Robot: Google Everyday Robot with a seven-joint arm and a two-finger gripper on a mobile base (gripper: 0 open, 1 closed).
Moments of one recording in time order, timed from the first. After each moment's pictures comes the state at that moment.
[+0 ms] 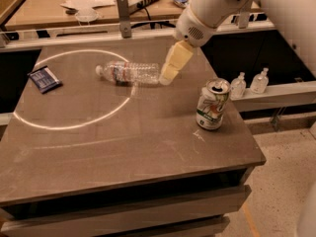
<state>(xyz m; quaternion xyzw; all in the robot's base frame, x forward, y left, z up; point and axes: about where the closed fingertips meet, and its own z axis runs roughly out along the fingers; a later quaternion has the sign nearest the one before) 0.630 -0.037 0.922 -0.60 0.75 0.11 0.25</state>
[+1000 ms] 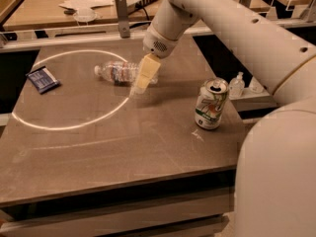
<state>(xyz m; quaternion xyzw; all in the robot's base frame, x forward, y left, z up) 0.663 0.038 0.864 -0.65 0.72 0.13 0.21</state>
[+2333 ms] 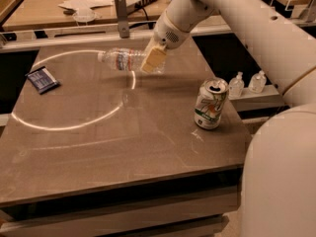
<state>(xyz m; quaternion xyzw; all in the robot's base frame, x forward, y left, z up) 0.675 0.024 0.891 -0.65 0.70 0.15 0.26</state>
